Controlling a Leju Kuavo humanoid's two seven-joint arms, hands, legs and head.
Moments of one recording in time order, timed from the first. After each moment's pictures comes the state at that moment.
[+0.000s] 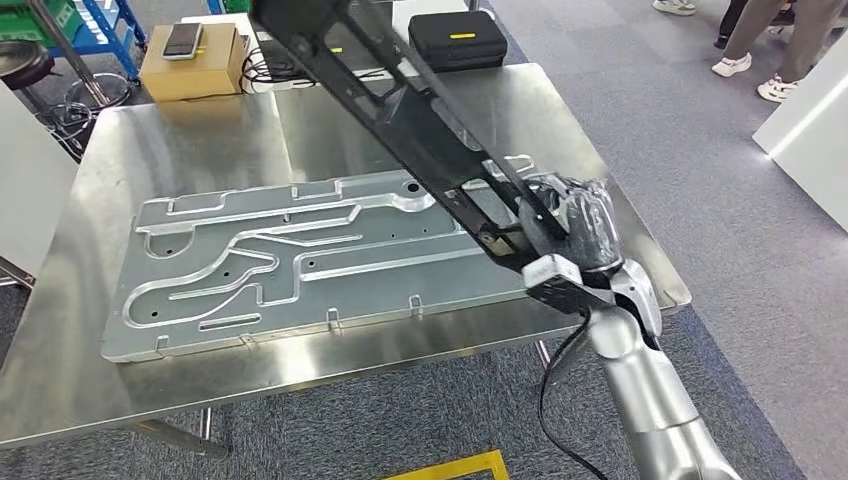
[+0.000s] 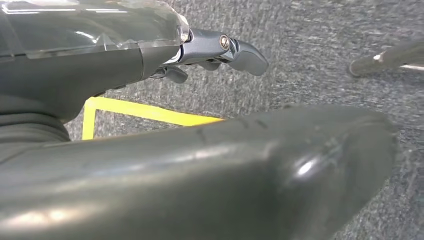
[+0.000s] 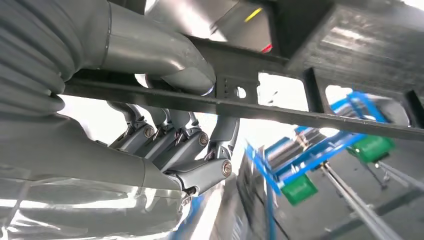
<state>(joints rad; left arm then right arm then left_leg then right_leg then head) -0.09 -0.02 1.43 -0.24 -0.87 -0.04 -0.52 -0.45 -0.14 0.17 -1.45 0.67 -0.27 -0.51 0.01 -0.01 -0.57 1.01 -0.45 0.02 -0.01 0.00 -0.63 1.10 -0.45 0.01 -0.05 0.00</state>
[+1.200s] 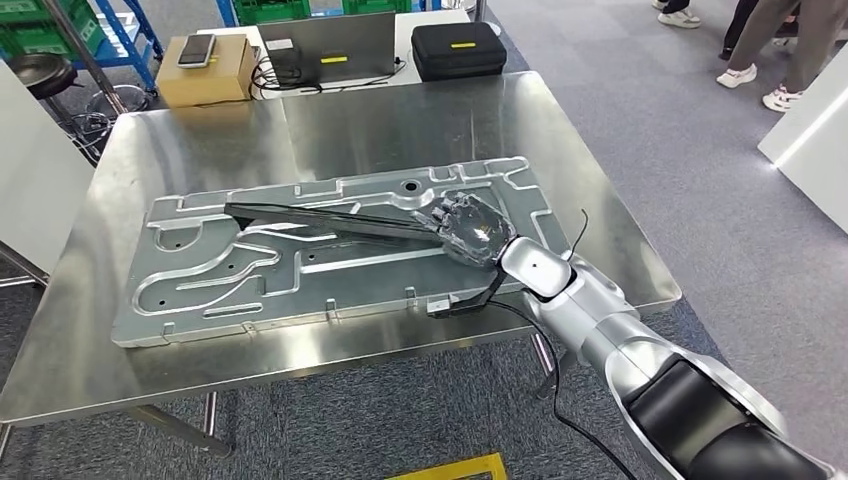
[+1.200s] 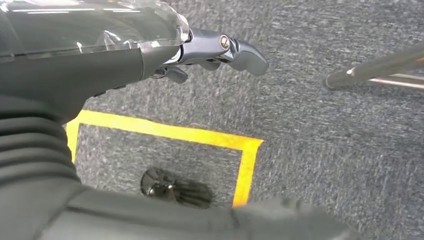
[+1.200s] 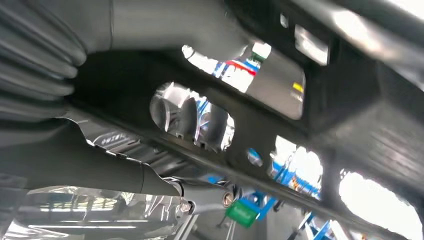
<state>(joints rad) -0.10 -0.01 1.41 -0.24 -0.89 0.01 -0.57 -0.92 -0.10 0.79 -0.55 1.45 -0.62 -0.26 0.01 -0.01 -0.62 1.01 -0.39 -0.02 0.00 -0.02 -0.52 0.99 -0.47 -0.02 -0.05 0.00</state>
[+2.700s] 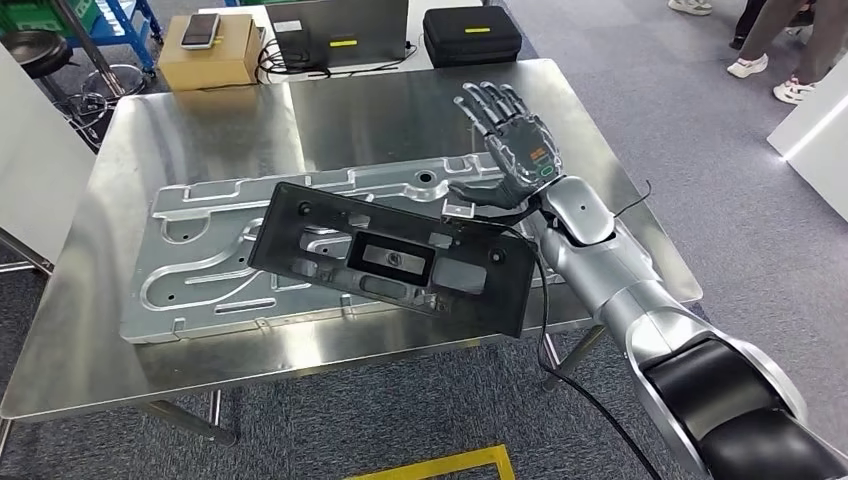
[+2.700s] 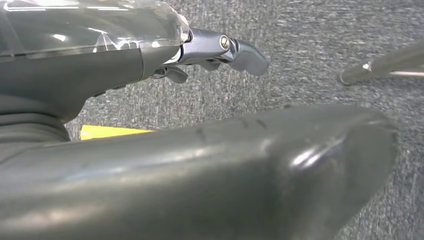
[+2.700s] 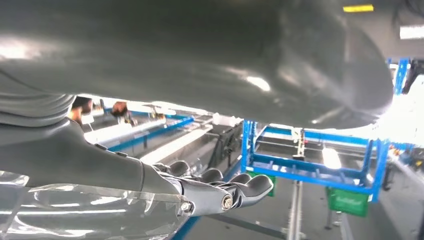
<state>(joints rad) -0.09 0.01 1.37 -0.24 -0.93 -0.02 -0.57 -0.99 -0.11 0.53 -0.64 1.11 -0.63 -0.33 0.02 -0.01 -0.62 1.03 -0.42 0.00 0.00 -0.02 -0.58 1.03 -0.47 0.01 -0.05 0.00</state>
